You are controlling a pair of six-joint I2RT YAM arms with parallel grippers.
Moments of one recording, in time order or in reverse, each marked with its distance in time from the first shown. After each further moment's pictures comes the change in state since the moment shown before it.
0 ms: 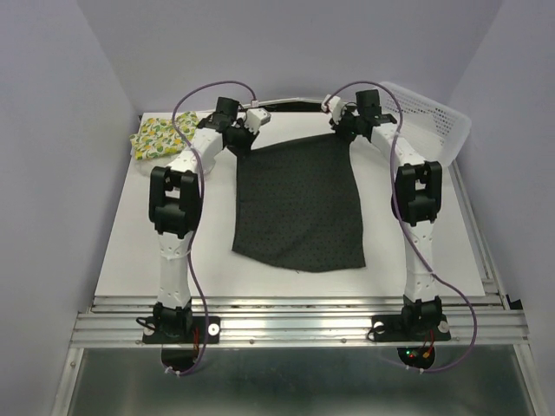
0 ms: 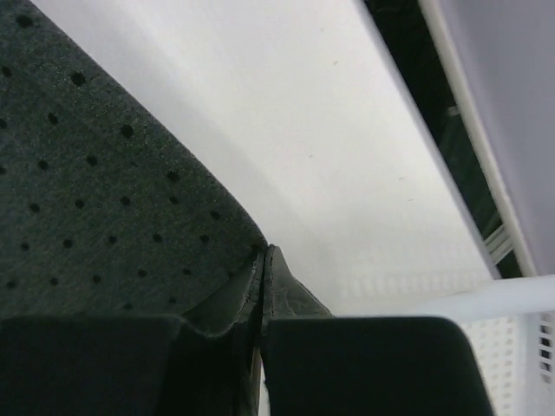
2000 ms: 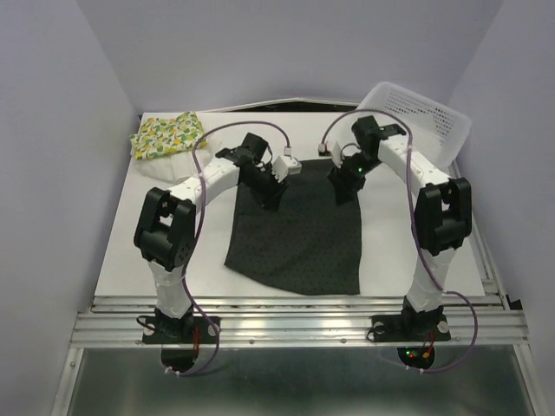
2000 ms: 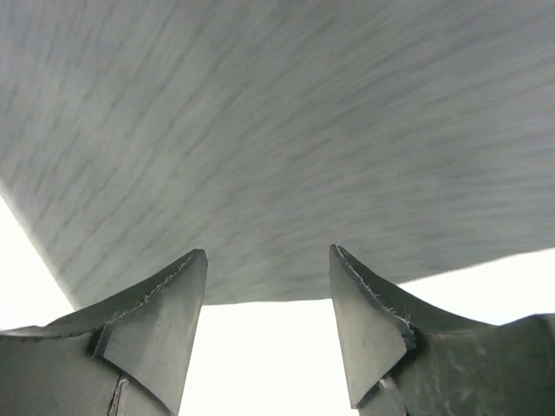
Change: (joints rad) left arm -0.258 -0.386 -0.583 -0.061 0.179 -0.008; right arm 0.123 -0.514 -0.648 -0.634 -0.182 -0.005
